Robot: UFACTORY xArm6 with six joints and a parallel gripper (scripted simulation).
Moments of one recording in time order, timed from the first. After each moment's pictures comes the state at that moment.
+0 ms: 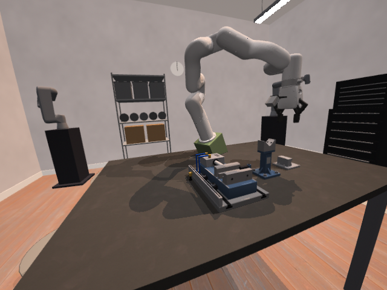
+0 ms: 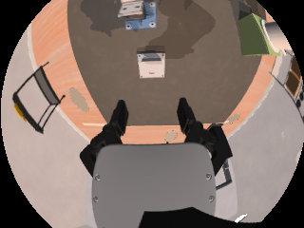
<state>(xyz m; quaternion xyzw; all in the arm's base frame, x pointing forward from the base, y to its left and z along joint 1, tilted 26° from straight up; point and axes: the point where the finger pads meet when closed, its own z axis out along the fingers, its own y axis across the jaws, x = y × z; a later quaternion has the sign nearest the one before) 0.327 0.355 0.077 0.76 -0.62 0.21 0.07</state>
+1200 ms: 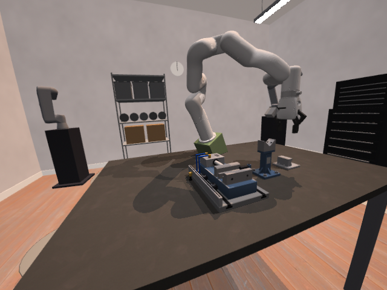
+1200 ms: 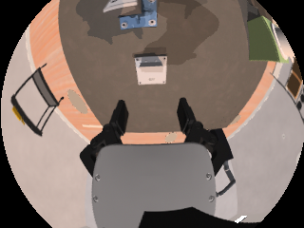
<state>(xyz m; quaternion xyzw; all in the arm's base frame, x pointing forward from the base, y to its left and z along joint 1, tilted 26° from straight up) 0.338 0.336 0.033 0.76 -0.62 0.21 0.07</state>
